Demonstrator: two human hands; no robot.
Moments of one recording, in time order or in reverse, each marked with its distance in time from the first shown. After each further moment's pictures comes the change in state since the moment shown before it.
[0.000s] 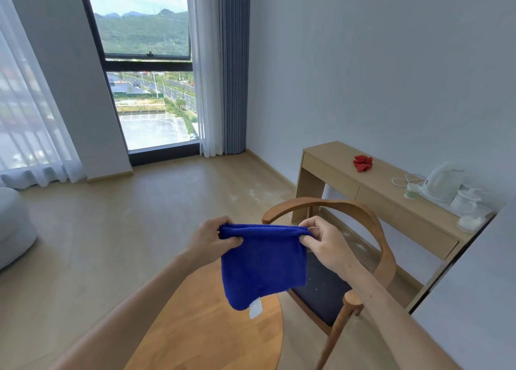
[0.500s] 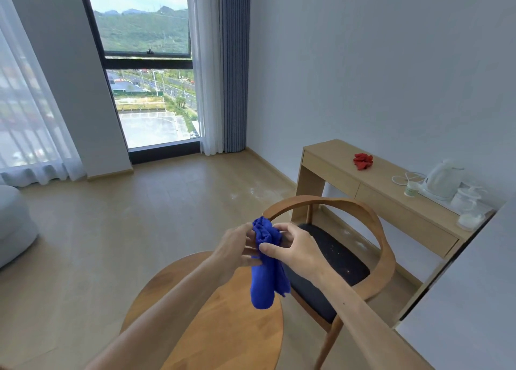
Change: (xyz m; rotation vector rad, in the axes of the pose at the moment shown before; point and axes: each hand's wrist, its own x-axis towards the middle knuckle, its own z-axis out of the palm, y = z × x) left_hand -0.010 0.039 0.041 -0.771 -0.070 -0.466; right_hand -0.007 -0.020 0.047 0.113 -0.082 0.025
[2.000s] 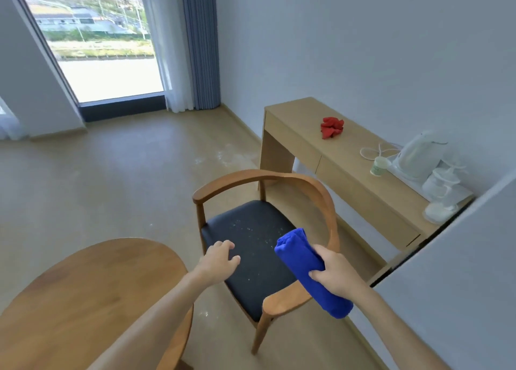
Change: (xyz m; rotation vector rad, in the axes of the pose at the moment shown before) left_hand 0.257 -0.133 0.248 1.013 -0.019 0.036; right_hand 0.068 0.286 -0.327 -0.404 -0.210 0.328
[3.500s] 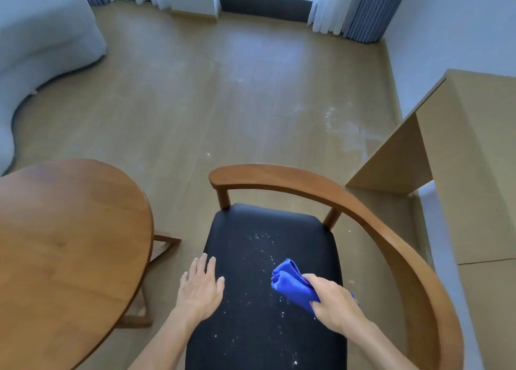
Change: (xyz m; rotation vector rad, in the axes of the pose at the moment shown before) left_hand 0.294 -0.082 0.145 0.096 0.016 -0.808; right_hand 0.484 0.134 0.044 -0.594 -0.650 -0.378
